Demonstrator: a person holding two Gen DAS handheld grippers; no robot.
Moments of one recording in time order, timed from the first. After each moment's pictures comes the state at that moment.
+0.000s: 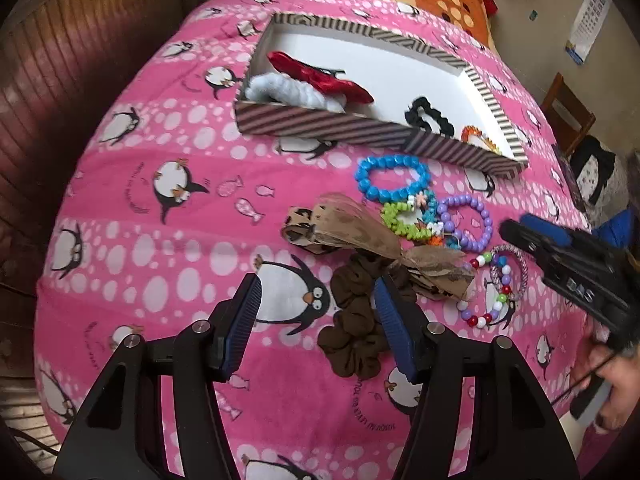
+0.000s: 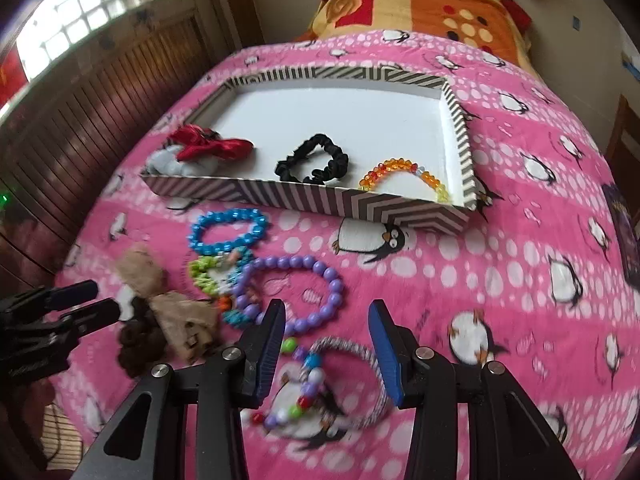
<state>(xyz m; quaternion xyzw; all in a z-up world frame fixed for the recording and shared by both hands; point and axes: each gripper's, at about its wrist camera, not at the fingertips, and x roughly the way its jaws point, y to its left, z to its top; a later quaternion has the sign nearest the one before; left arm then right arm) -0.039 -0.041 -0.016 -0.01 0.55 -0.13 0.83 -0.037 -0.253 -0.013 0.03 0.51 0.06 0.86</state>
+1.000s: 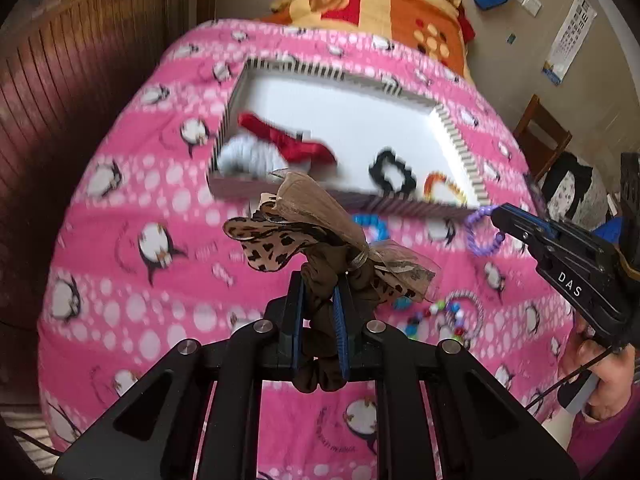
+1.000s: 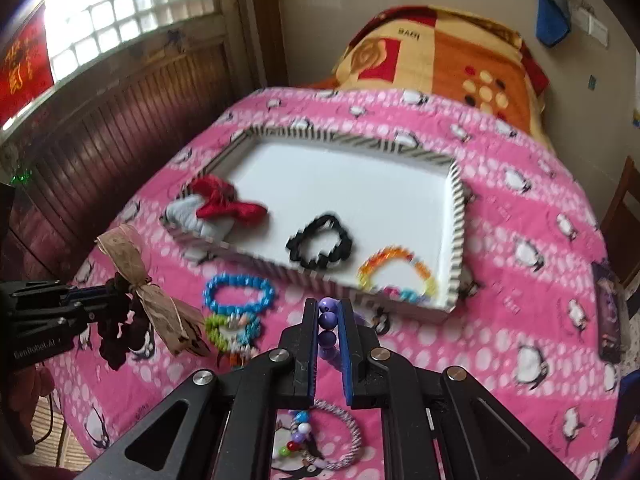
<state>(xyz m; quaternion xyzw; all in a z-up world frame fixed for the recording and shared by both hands) -0.011 -0.049 0.035 -0.04 0.51 -0.16 0.84 -0.022 -0.255 0.047 -0.02 0.44 0.09 0.89</state>
